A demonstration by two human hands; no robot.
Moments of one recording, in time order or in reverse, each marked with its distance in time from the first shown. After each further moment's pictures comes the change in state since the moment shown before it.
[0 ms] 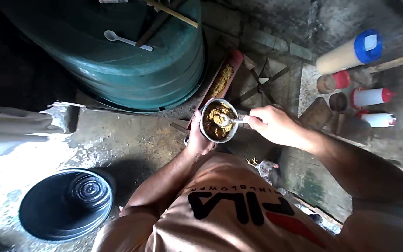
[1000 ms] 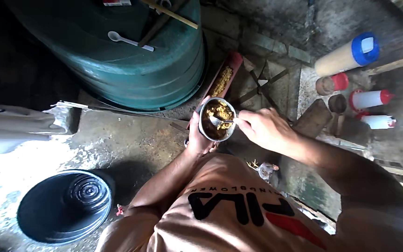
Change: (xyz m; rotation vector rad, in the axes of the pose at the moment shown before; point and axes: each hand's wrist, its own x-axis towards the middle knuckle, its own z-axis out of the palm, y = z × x) left_hand -0.002 -0.006 -0.001 0.097 -0.001 0.127; right_hand -0.009 -0.022 0.020 -0.285 0.189 -0.169
